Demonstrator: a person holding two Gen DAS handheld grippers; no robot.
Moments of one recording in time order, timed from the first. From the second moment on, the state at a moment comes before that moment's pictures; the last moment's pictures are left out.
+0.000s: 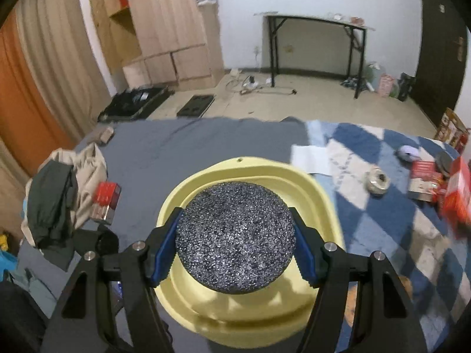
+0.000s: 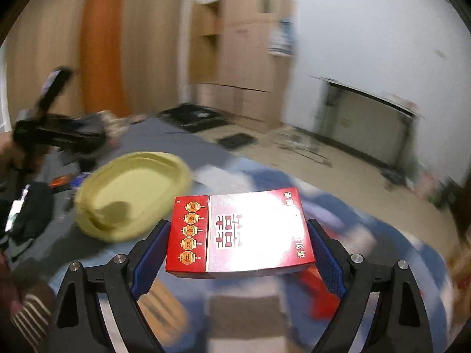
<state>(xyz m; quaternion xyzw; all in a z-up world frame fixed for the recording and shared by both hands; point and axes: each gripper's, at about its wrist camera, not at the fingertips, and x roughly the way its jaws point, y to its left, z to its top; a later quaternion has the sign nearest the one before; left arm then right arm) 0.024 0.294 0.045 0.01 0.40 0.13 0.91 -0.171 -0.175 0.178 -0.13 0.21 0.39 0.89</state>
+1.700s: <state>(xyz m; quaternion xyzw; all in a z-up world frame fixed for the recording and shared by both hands) 0.017 0.090 0.099 0.01 0.39 -0.03 0.92 -0.148 -0.245 0.208 -0.06 0.27 0.29 0.91</state>
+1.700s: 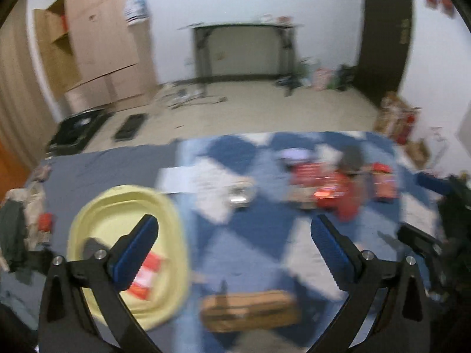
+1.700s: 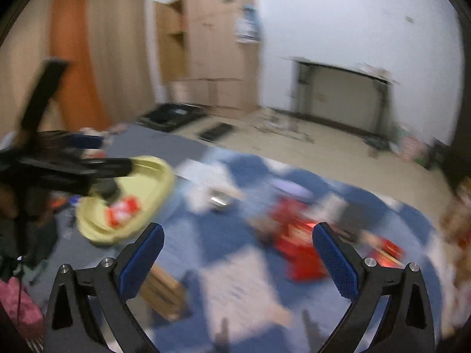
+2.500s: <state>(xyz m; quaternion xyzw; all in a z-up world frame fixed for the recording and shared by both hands) -0.009 0.068 0.027 -0.07 0.38 0.00 0.92 -0.114 -0.348 0.136 0.07 0.30 0.17 0.94</state>
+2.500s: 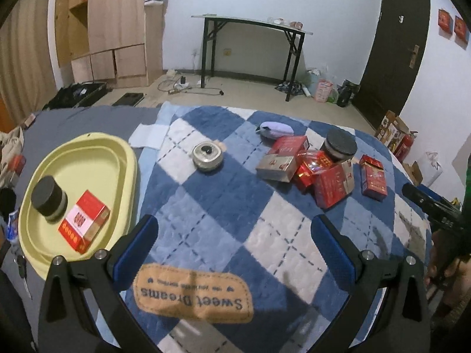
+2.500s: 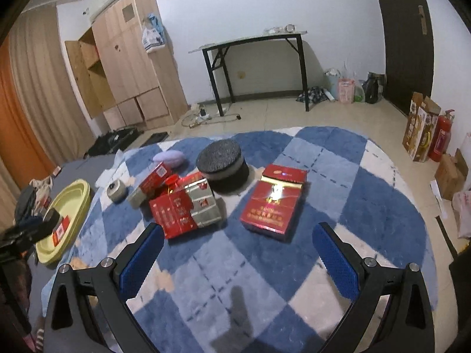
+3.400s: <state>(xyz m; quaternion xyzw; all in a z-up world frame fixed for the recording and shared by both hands) -0.004 0.086 0.026 -0.12 0.39 0.02 0.91 -0.097 -0.362 0.096 0.06 0.33 0.14 0.93</state>
